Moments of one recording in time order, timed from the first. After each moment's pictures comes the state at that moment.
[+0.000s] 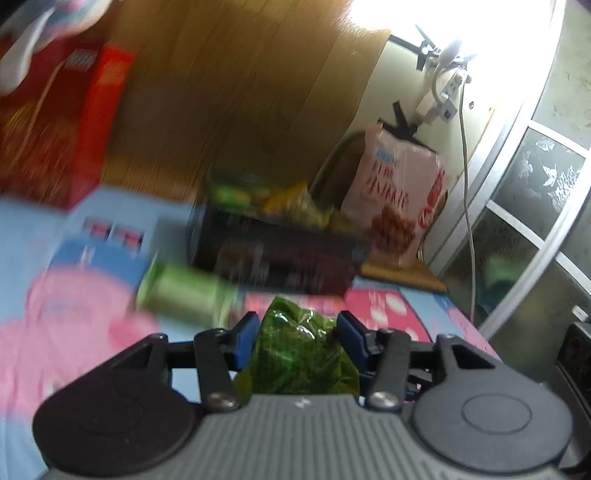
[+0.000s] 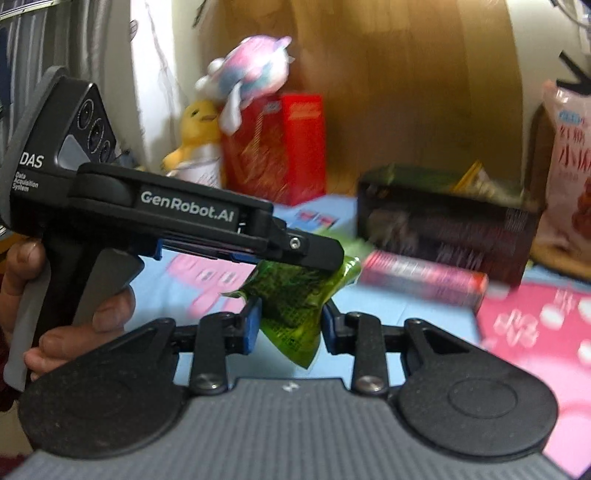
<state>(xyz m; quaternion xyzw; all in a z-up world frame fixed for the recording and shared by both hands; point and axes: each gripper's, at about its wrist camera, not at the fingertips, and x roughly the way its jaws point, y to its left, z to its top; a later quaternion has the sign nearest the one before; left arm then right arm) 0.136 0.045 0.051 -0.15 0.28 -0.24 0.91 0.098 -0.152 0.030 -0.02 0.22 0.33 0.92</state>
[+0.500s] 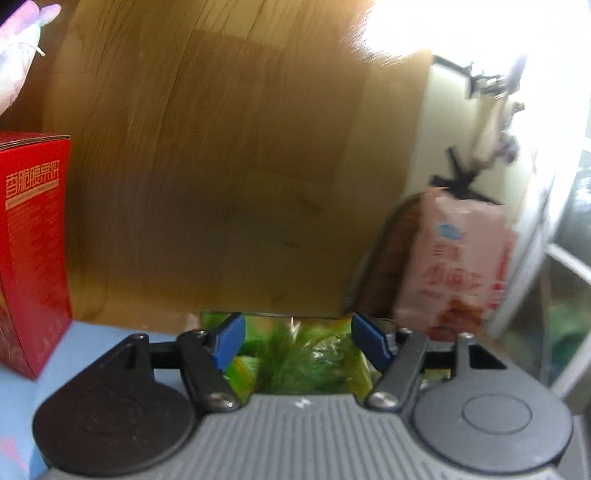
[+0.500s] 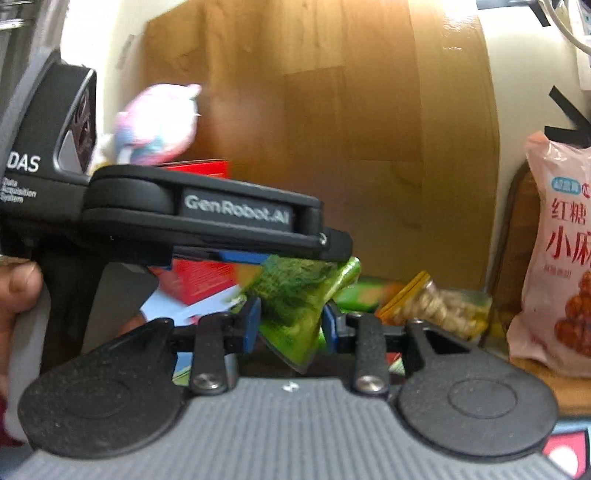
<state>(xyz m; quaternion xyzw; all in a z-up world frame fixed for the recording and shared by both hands) 0.286 0.017 0.081 -0.11 0.24 -0.18 0.95 0.231 -0.150 0.048 -0.02 0.15 0.25 0.96</state>
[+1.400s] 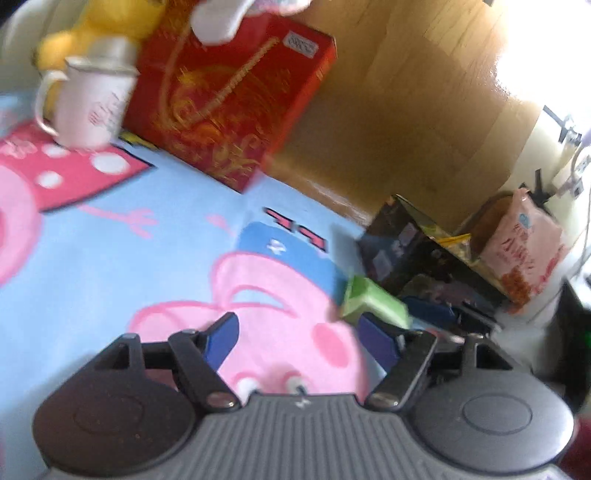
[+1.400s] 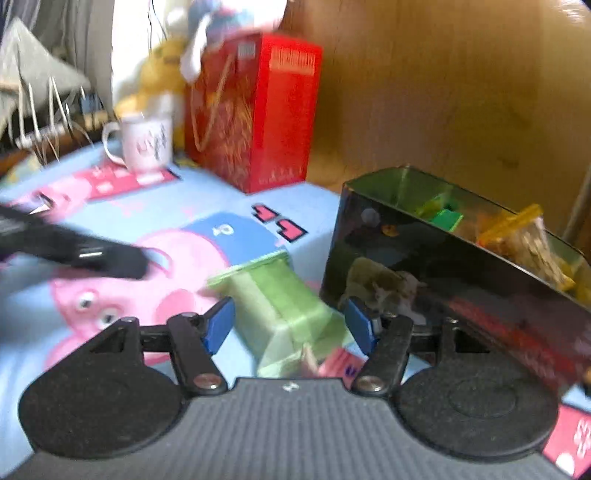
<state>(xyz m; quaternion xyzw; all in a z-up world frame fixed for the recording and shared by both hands) 0.131 0.151 0.004 -0.23 0.30 -0.05 0.92 0.206 -0.086 0.005 -0.15 0.28 0.35 0.88</state>
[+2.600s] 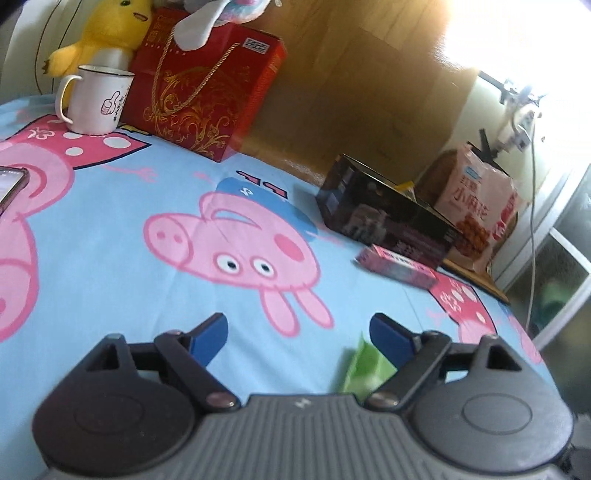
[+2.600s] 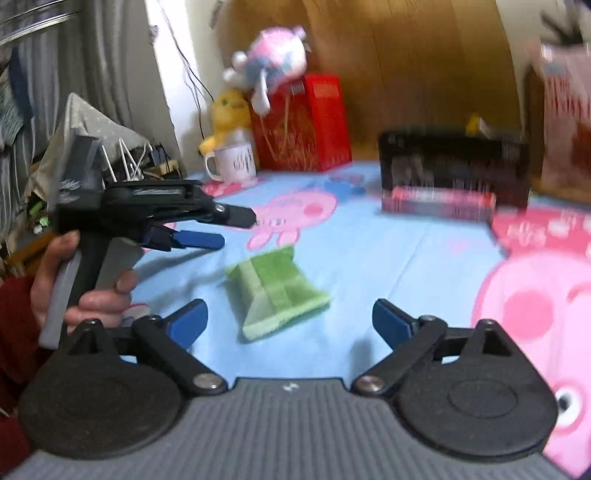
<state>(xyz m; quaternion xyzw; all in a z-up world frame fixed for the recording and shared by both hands) 0.033 0.121 0.002 -0.20 0.30 -0.10 0.93 0.018 -0.172 -0.010 0.01 0.29 0.38 0.88</state>
